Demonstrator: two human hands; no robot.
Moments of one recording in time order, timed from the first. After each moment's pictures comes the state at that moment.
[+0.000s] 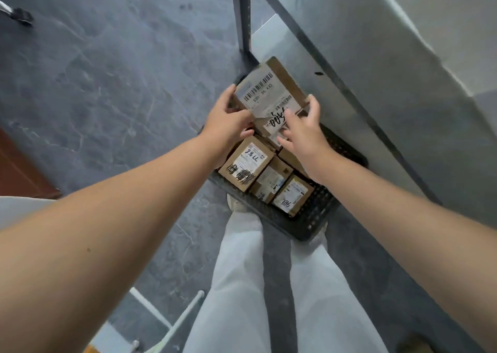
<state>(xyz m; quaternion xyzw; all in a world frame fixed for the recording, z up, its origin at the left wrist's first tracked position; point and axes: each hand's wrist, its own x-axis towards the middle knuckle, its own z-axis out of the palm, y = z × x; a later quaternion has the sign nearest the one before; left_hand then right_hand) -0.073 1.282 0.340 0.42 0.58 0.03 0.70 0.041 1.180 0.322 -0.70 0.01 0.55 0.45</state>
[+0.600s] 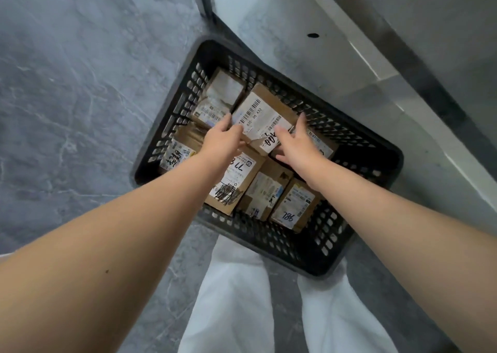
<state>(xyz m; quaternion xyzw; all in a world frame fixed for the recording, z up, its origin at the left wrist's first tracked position) -0.053 1.256 0.110 0.44 0.61 -0.11 0.65 0.057 1.152 0.105 -0.78 0.03 0.57 0.27</state>
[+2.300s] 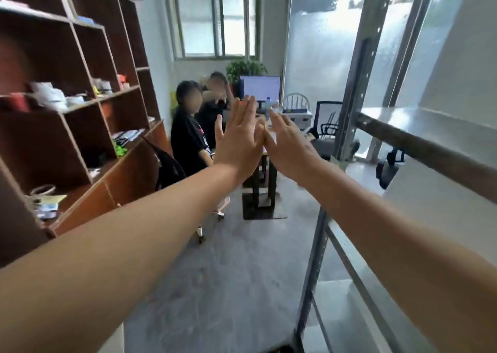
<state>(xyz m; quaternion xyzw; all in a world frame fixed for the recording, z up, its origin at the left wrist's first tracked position) -0.131 1.311 0.939 0.72 0.56 0.40 -0.06 -0.008 1.305 0.948 -0.52 -0.77 0.04 0.36</state>
